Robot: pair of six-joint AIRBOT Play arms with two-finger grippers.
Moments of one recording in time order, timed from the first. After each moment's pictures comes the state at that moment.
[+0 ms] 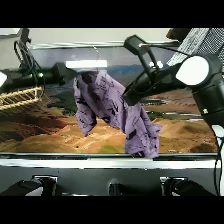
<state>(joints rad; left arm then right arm) -0.23 -1.14 1.35 0.84 -0.97 -1.56 0.44 -1.22 1.61 -1.21 1.31 1.20</state>
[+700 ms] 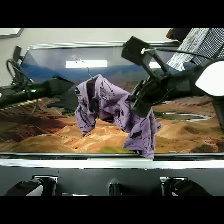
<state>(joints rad) -0.07 -1.02 1.17 0.79 -0.97 -1.33 0.46 -1.11 1.61 -1.25 1.39 0.93</state>
